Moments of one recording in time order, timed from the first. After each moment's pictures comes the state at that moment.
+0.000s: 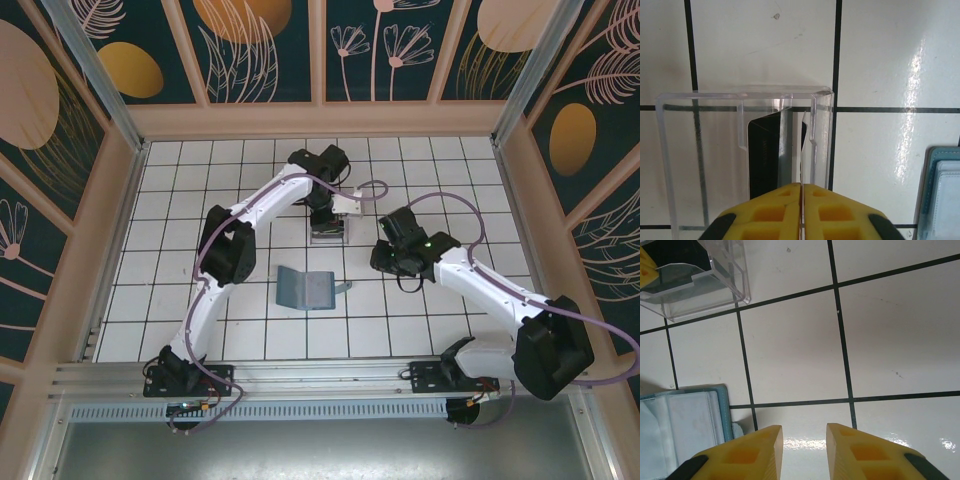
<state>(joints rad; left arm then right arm) -0.65 2.40 2.24 -1.24 0.22 0.84 0.60 1.25 0.83 -0.65 0.02 0.73</state>
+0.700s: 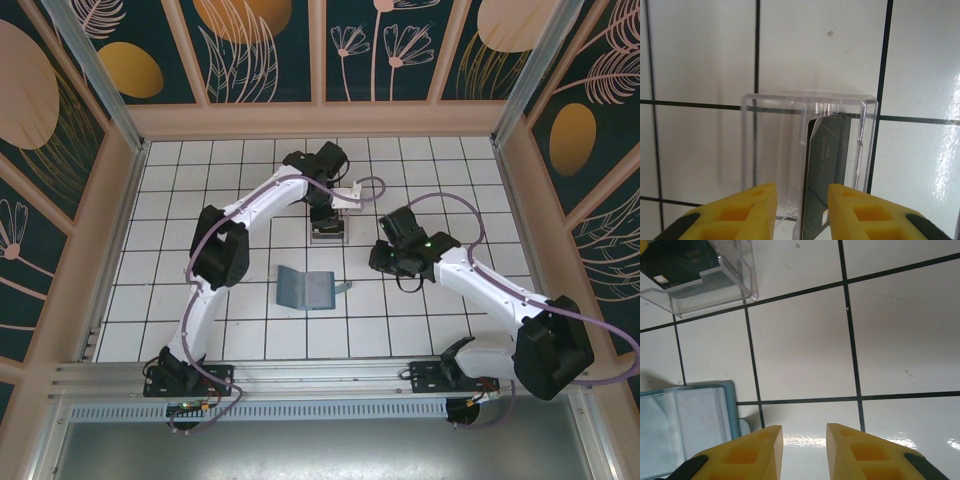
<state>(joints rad) -0.65 2.28 2.09 -1.04 0.15 0.81 0.60 1.25 0.83 -0.63 -0.01 0.73</state>
